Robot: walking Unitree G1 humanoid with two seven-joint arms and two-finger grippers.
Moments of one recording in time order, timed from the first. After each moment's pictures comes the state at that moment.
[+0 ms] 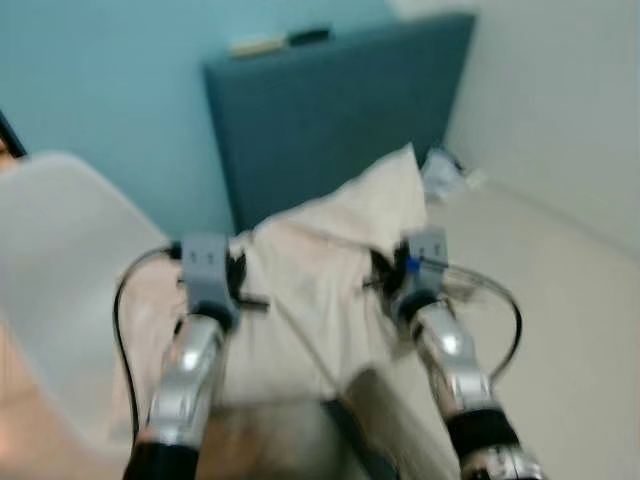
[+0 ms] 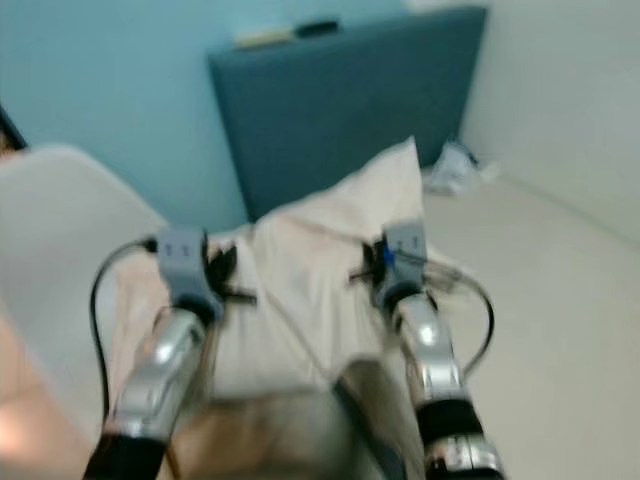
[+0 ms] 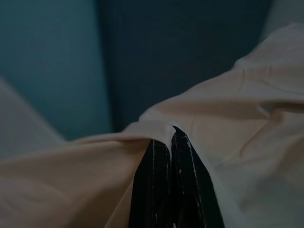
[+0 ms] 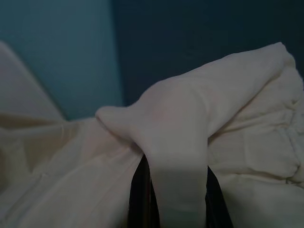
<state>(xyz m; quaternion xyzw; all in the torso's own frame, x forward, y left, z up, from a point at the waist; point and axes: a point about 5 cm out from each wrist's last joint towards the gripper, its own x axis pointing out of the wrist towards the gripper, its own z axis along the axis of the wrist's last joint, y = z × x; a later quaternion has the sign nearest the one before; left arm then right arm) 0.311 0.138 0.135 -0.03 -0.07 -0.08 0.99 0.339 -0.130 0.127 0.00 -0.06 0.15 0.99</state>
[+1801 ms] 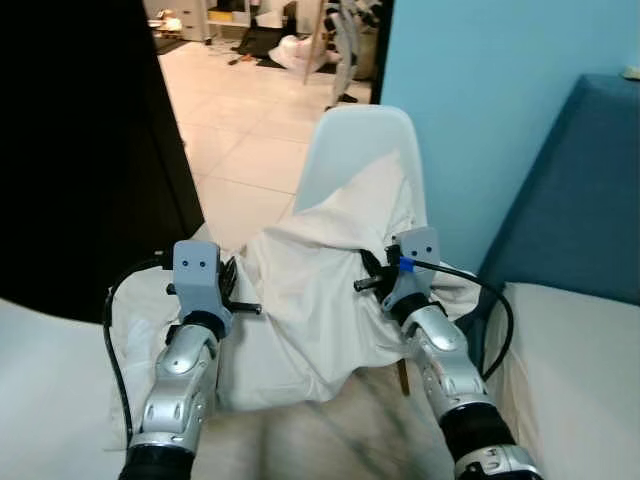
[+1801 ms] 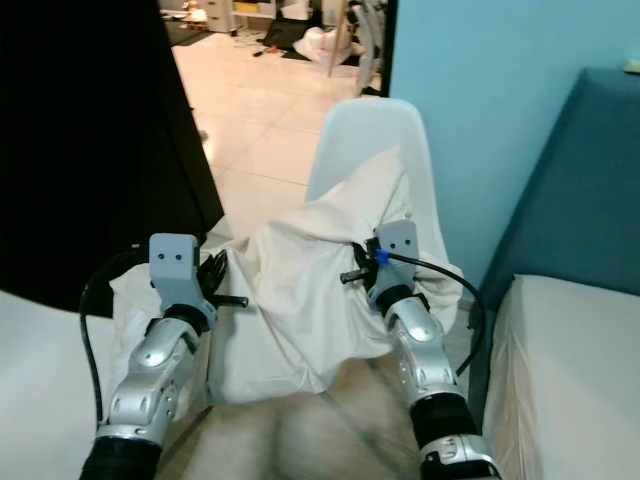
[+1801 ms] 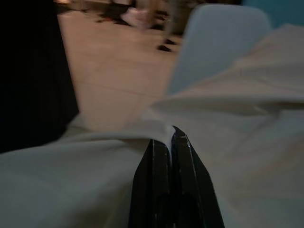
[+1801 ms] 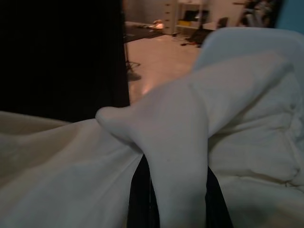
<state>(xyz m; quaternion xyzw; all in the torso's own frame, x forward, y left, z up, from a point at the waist) 0.309 0.135 0.130 -0.04 -0.06 -0.07 1.00 0.340 -0.134 0.125 0.00 -0.05 0.16 0.99</state>
